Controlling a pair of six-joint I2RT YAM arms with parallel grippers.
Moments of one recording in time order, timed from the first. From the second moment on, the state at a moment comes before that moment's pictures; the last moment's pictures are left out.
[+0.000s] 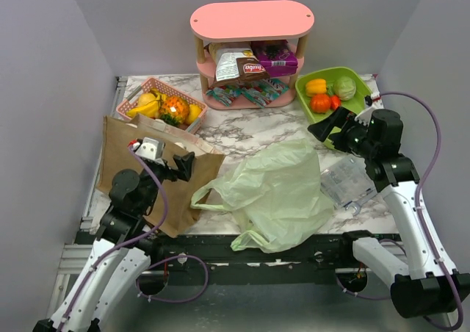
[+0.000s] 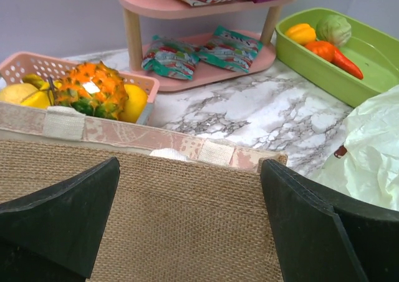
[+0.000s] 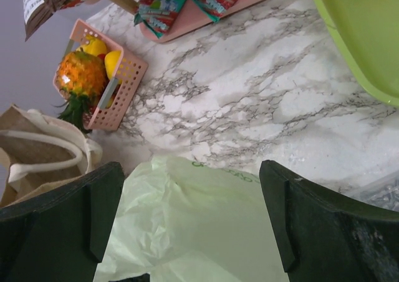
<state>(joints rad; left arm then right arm) -0.40 0.39 0.55 -0.13 -0.01 -0.10 0.10 0.95 0.98 -0.44 -0.28 0.56</state>
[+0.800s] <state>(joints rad) -0.41 0.88 1.05 -0.37 -0.06 -0.25 0.10 0.87 0.92 -0.62 -0.36 0.53</state>
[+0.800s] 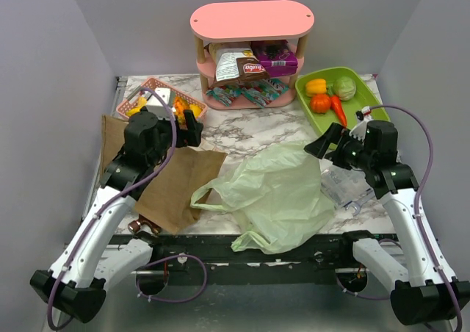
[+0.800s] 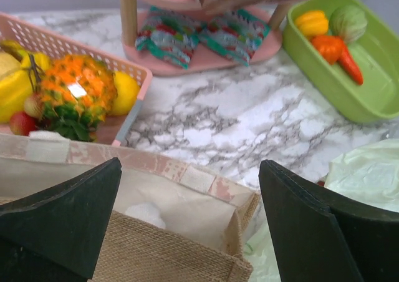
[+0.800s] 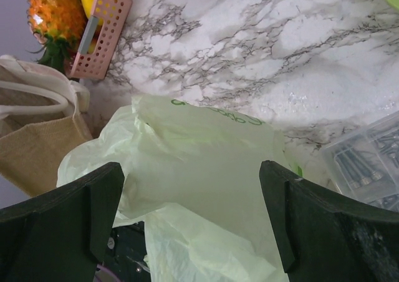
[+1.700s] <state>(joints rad) -0.41 0.64 0.90 -0.72 0.00 -0.26 0.10 0.91 0.85 -0.56 -0.52 0.50</state>
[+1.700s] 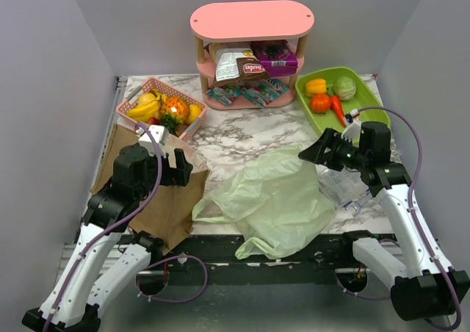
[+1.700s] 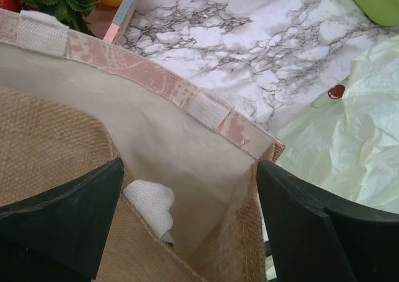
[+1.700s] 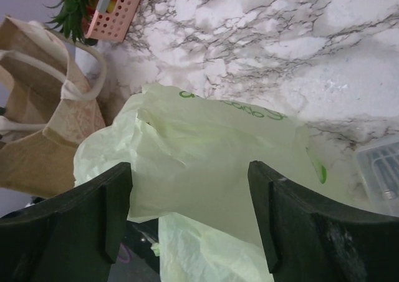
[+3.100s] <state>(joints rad) -0.42 0.45 0.85 -0.70 0.50 -0.27 0.16 1.38 1.40 -0.76 -0.26 0.47</state>
